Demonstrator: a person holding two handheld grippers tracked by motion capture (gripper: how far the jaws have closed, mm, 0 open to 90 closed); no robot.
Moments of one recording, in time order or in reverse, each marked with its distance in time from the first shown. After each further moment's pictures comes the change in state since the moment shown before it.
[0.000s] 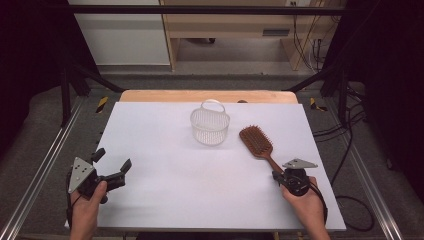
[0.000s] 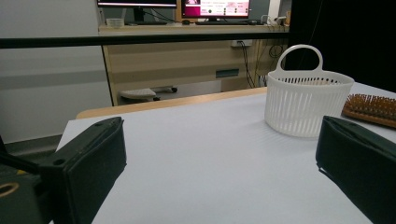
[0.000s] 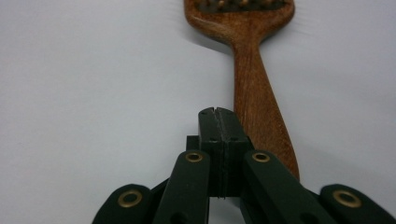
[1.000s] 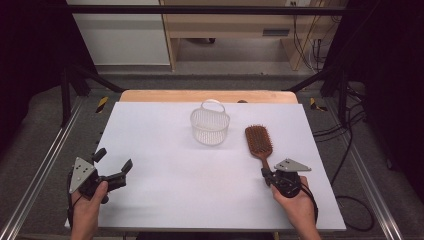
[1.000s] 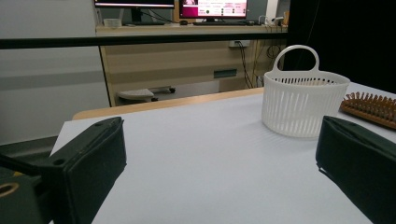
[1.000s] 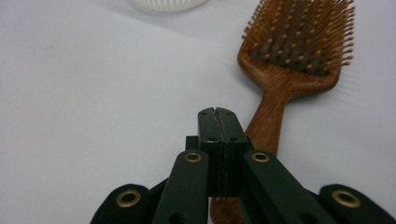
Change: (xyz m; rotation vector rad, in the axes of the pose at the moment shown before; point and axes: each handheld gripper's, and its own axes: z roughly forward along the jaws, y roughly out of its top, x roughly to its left) left arm -0.003 0.000 0.001 -0.001 -0.011 0.002; right arm 0.031 0.011 -0.003 -0.135 0.058 -0.056
